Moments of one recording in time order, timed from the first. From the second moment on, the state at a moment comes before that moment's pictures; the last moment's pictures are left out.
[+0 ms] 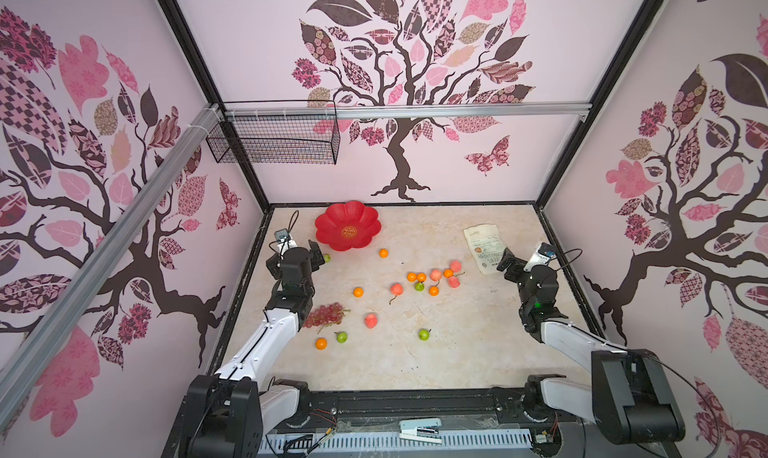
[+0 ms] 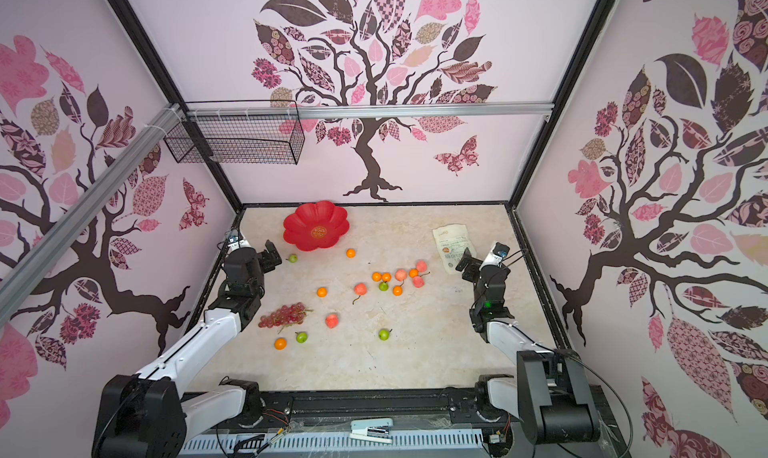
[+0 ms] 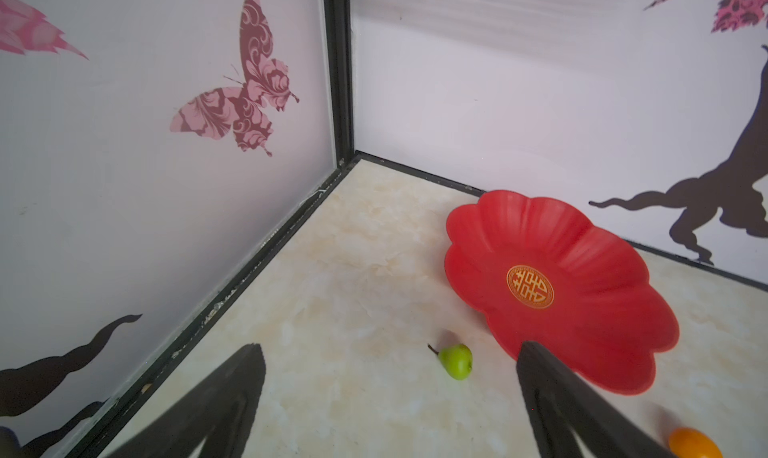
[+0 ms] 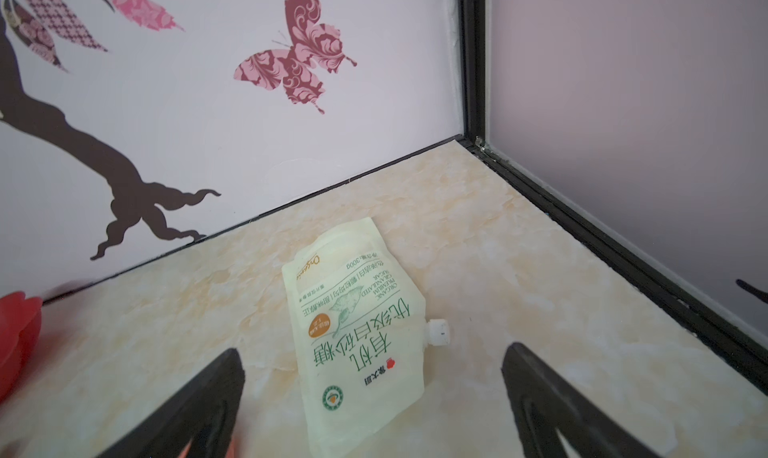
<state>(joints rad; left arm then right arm) -0.13 1.14 0.69 0.10 -0.50 -0.26 0.02 1.21 0.41 0.59 0.23 0.37</state>
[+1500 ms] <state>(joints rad) -0.01 0.97 0.84 -0.76 0.10 -0.55 0.91 1.68 1.19 -0.38 -0.18 0.27</state>
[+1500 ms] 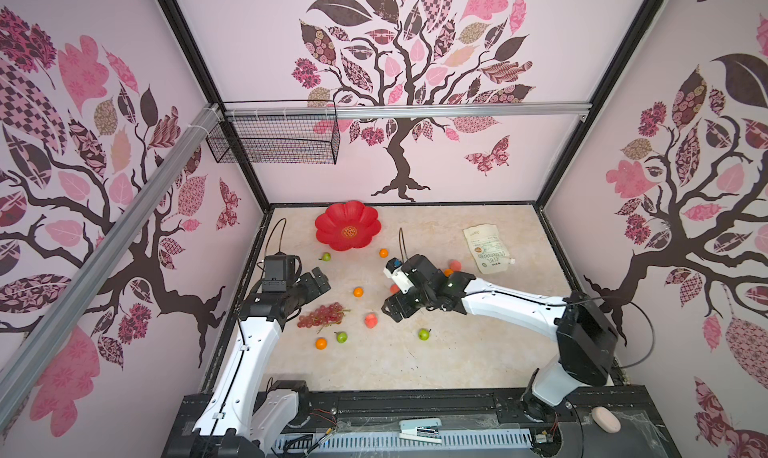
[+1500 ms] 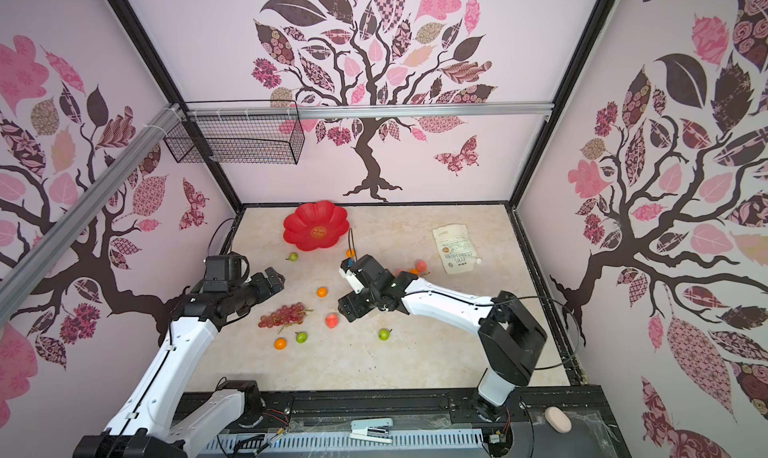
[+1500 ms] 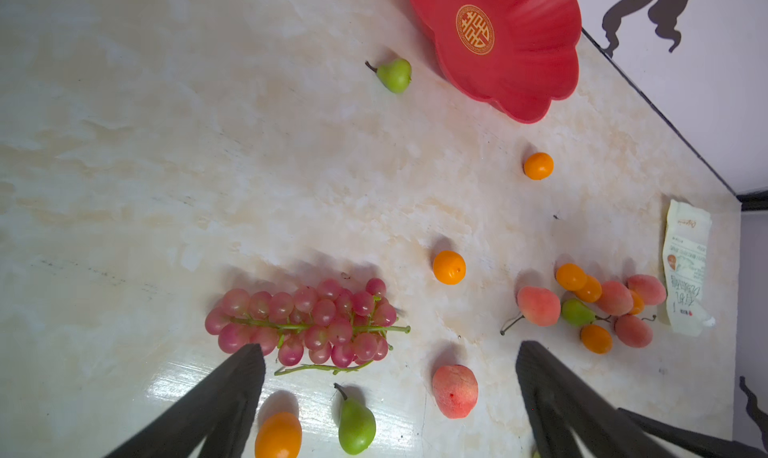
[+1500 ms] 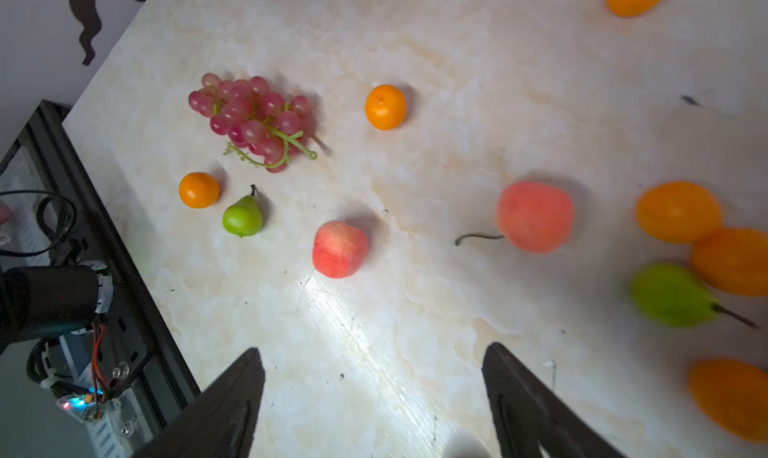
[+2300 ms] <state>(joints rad) 0.05 1.08 0.84 -0.66 0.20 -0.57 0.70 2.32 2.12 -0.54 0.01 0.70</state>
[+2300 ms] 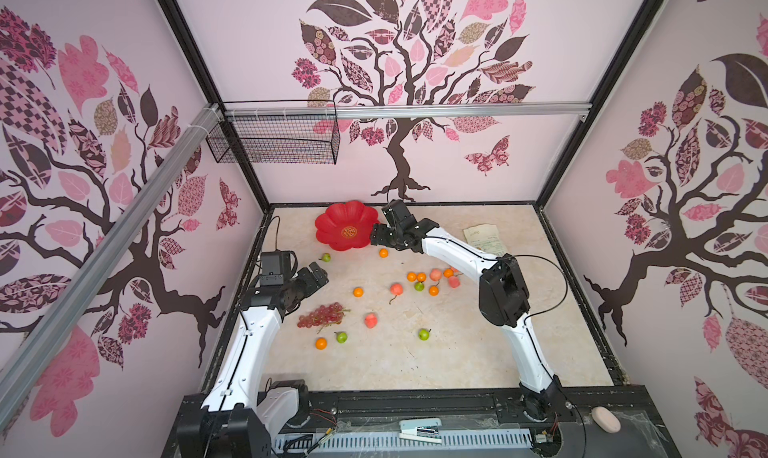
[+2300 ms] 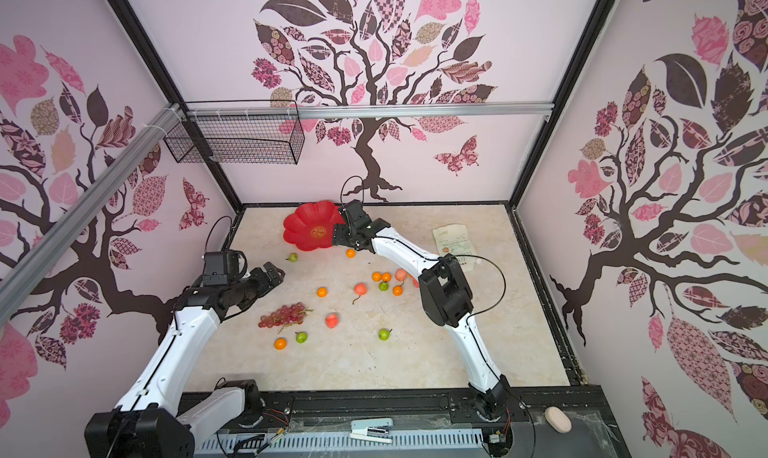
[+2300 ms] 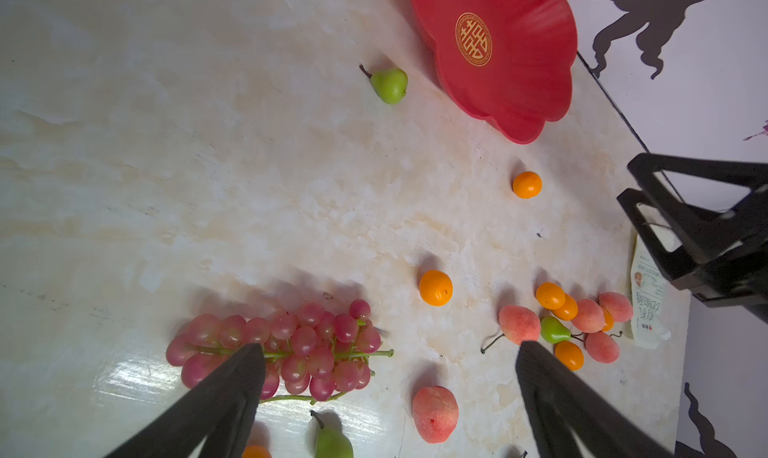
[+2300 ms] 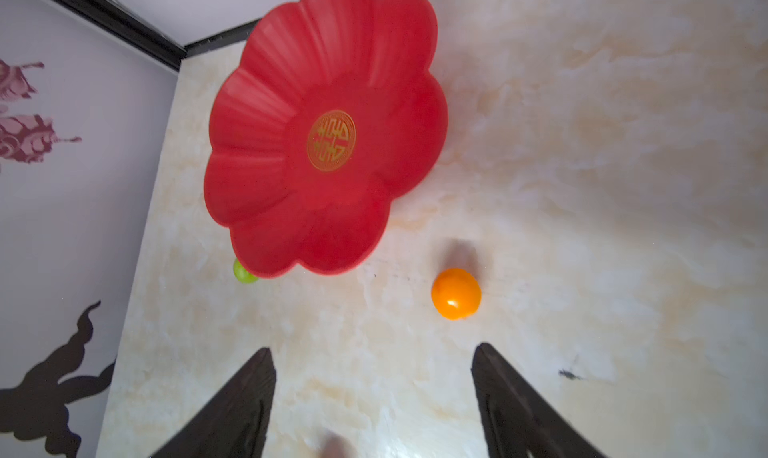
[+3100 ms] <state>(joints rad) 0.05 1.14 0.84 -0.61 0.26 -0.57 0.66 2.73 2.57 -0.61 -0.05 0.81</state>
